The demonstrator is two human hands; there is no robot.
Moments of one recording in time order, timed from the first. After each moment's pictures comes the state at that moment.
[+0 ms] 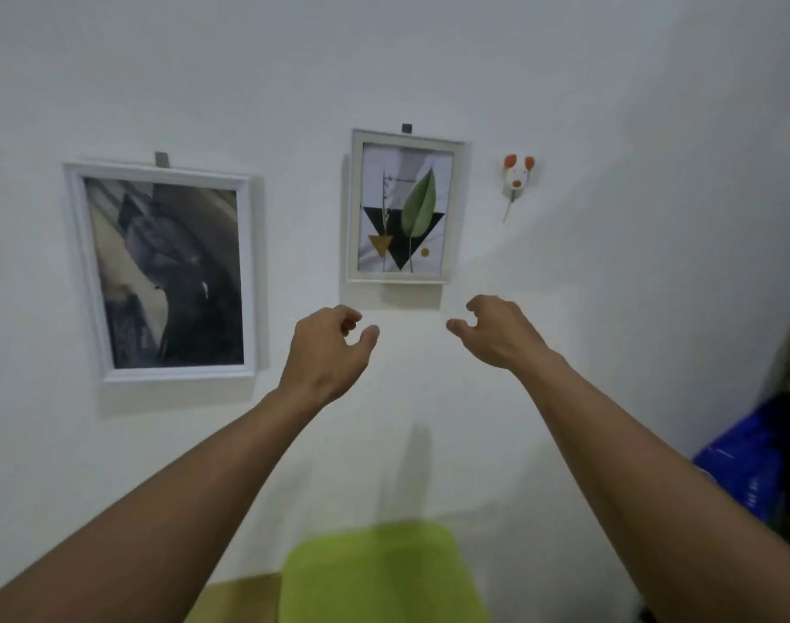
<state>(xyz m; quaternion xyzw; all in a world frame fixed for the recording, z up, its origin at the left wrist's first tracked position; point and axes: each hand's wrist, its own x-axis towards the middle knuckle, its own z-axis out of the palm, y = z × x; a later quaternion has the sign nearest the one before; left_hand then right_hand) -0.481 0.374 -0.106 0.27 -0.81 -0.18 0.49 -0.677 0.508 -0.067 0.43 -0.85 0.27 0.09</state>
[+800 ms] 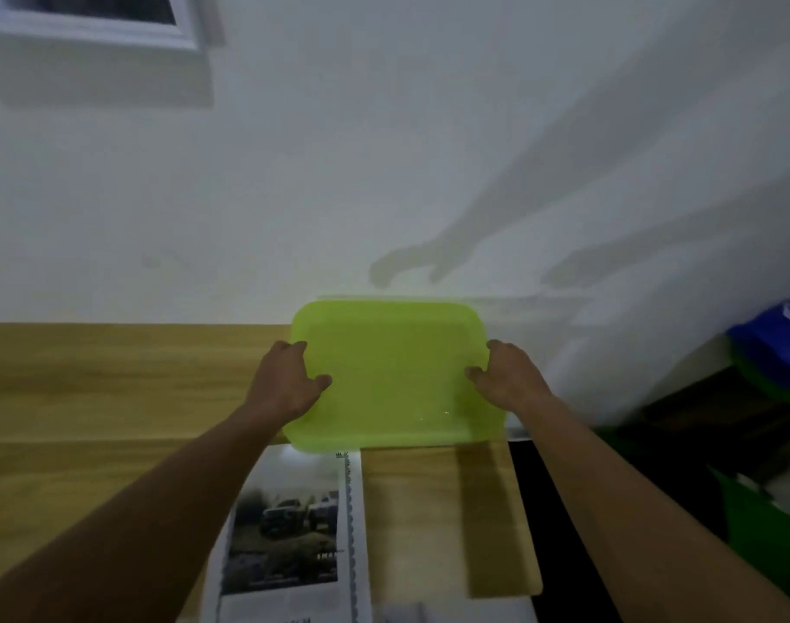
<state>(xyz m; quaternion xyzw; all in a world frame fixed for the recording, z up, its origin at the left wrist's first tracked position) -0.435 0.387 -0.473 0.54 -0.81 -0.25 0.04 -0.708 0.540 -0.465 0.39 -0.89 0.10 -0.21</state>
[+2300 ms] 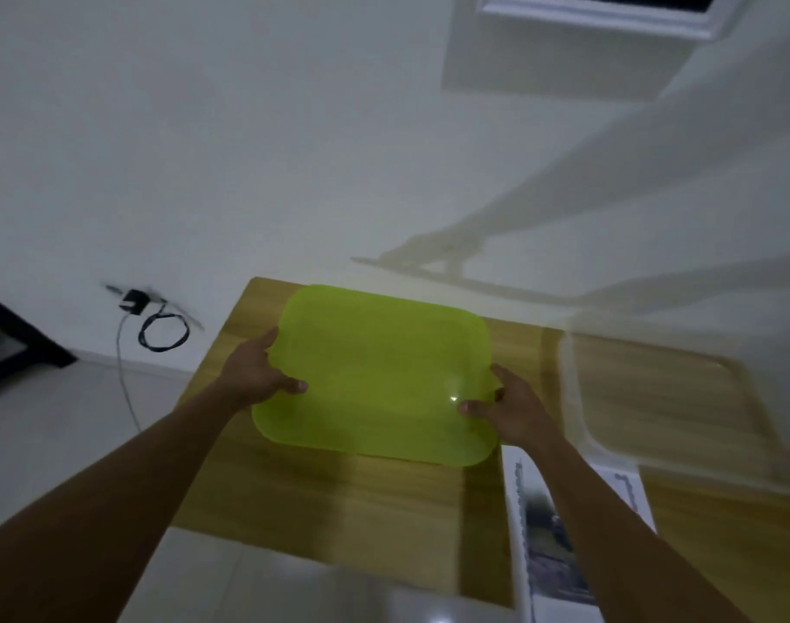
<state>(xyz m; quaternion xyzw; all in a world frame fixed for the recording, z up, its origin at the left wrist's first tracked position) 0.005 0.190 -0.496 0.60 -0.66 -0.44 0.12 -0.330 0.354 -0.506 0.37 -0.78 0.29 -0.41</state>
